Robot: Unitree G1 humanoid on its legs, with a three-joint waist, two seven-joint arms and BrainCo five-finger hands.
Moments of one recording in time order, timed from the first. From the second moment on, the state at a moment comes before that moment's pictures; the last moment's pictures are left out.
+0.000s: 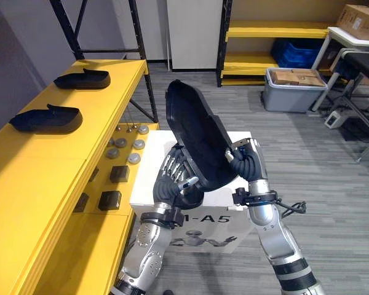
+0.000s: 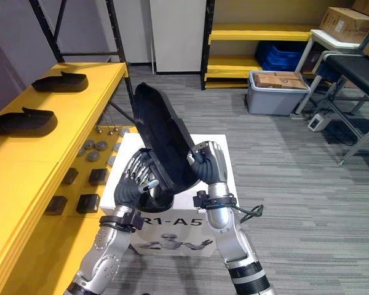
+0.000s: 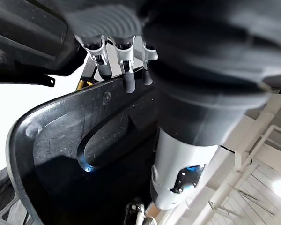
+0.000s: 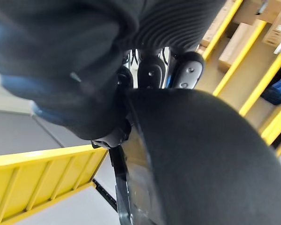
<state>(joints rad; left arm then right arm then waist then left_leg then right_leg) -0.04 0.13 -0.38 -0.11 -0.55 -0.15 0.21 -0.19 -0.19 0.26 -0.17 -0.50 -0.04 -0.29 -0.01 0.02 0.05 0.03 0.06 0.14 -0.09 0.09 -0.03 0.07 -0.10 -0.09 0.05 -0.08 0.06</state>
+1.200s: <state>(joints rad) 0.08 0.04 -0.11 -0.14 -0.37 -0.15 0.23 -0.11 -0.10 0.14 -0.17 -0.46 -0.07 -0.29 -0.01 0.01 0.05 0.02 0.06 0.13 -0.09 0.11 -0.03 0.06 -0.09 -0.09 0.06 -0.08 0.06</state>
